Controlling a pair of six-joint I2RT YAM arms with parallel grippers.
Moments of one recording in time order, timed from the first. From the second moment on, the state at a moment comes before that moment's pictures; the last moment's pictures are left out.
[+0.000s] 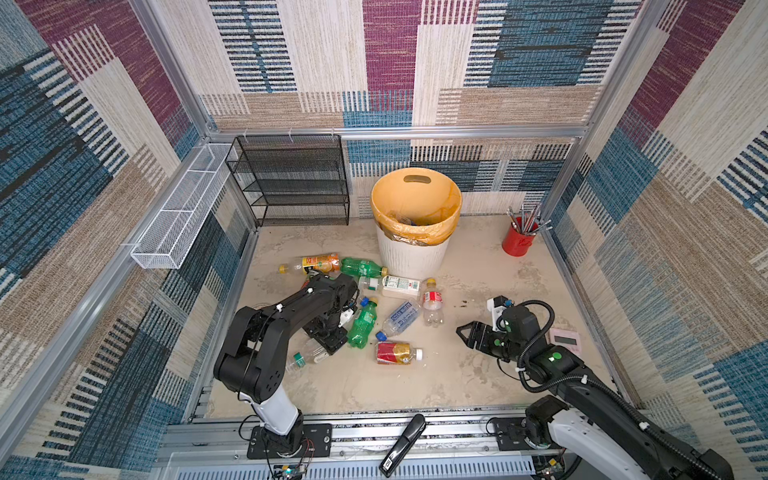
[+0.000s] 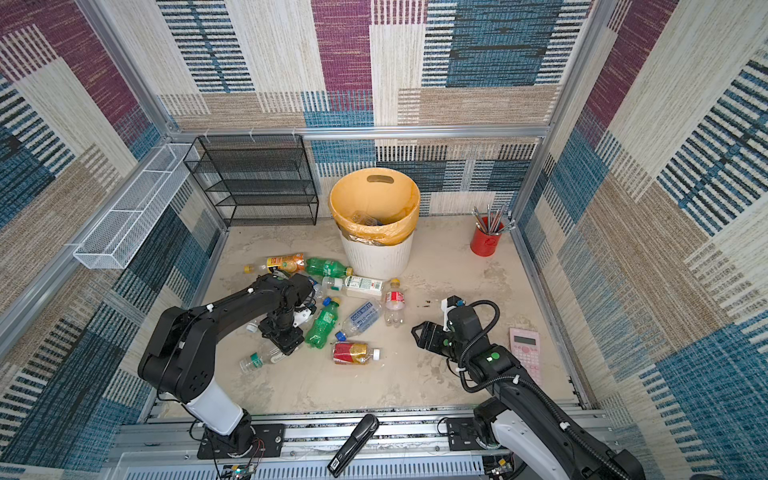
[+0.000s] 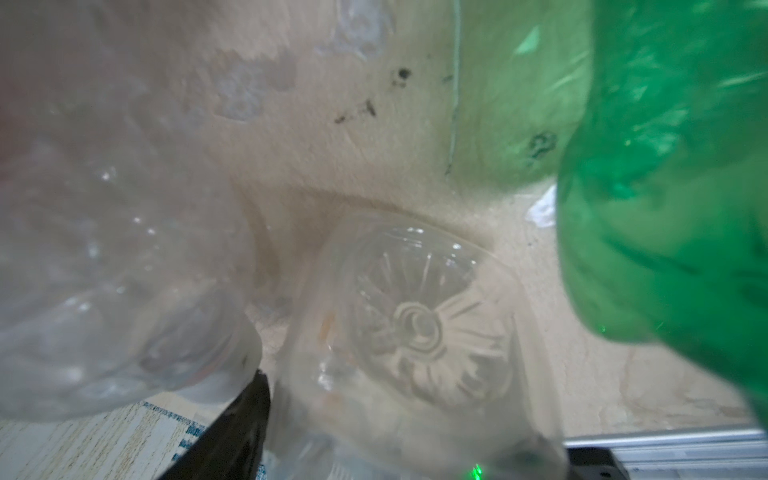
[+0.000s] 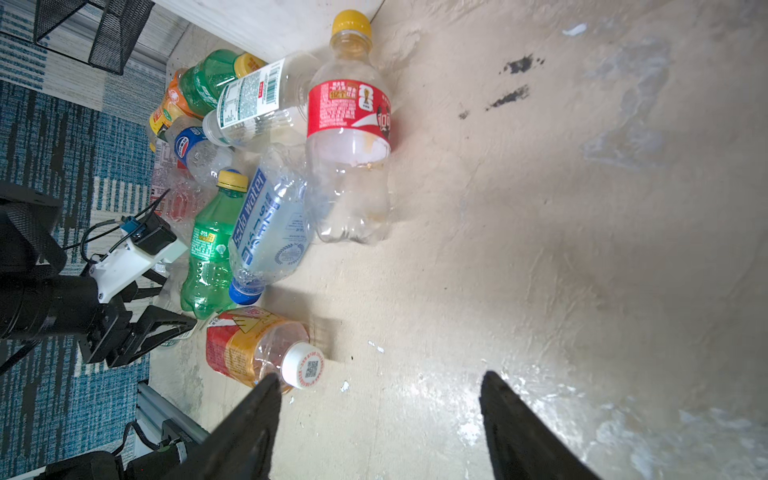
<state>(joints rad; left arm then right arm) -0.41 1.68 1.07 -1.16 -0.21 0.26 0.45 0.77 0.43 -0.39 -0.22 0.75</state>
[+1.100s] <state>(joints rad) -0.43 0.88 1.04 -0.82 0.01 -0.08 0.45 0.89 0.48 -0.32 -0.24 0.77</state>
